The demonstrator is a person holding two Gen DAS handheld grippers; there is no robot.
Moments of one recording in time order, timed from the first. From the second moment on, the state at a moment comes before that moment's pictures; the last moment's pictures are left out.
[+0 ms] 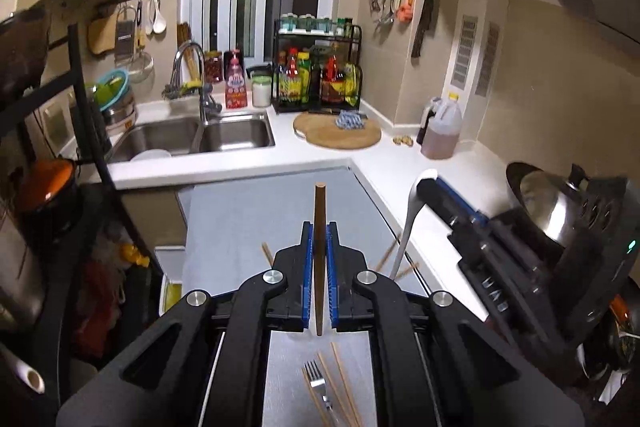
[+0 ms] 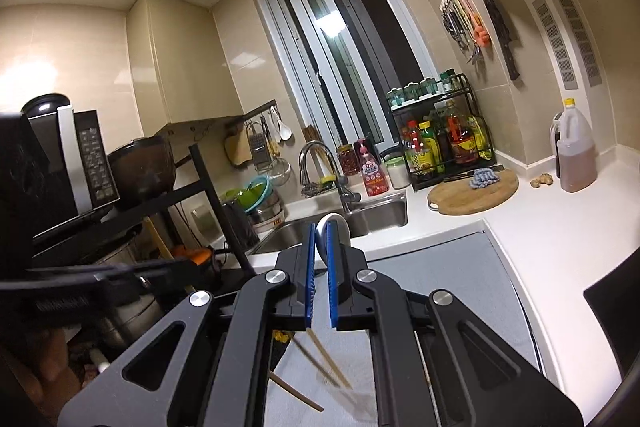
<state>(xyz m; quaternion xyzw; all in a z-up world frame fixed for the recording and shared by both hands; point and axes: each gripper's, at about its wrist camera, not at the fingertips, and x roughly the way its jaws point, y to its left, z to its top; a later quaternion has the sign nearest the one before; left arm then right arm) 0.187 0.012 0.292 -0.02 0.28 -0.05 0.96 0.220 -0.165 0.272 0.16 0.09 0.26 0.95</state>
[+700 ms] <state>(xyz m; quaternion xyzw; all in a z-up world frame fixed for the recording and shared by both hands) 0.282 0.010 0.180 -0.02 0.37 -0.06 0.93 0.300 -0.162 0.164 0.14 0.22 0.23 0.94</state>
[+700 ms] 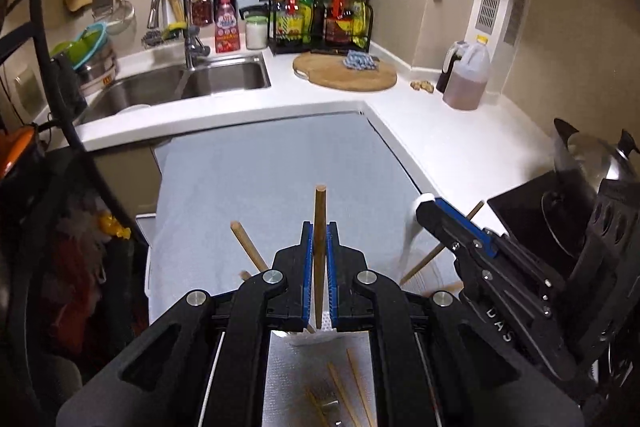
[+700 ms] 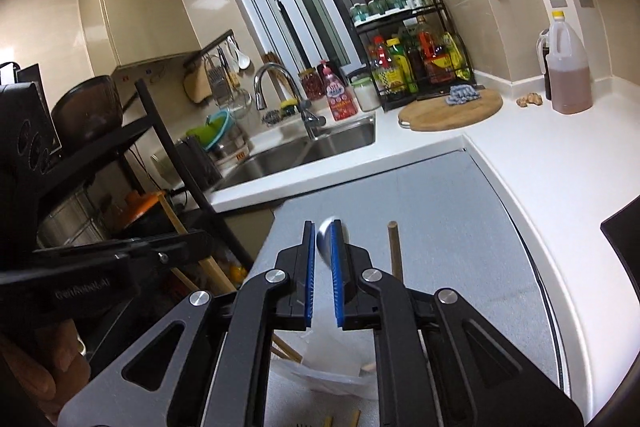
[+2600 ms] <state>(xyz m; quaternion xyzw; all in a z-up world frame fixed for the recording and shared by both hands) 0.053 0.017 0.043 -0.03 0.27 0.01 0.96 0.049 -0.199 0.070 0.04 0.22 0.17 0.96</state>
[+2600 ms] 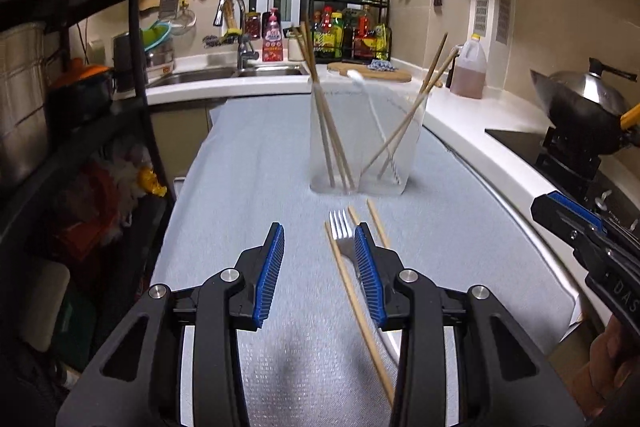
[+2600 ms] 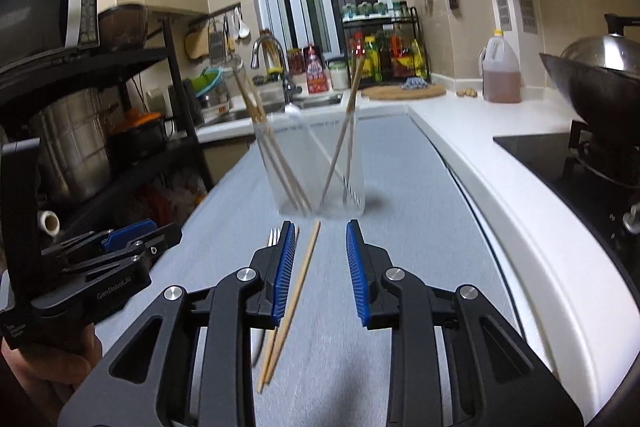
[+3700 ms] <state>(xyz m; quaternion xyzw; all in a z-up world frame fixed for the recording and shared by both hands) 0.060 -0.011 -0.036 -0.05 0.39 -0.05 0.92 0.065 -0.188 -0.004 0.04 0.33 0.20 0.92</state>
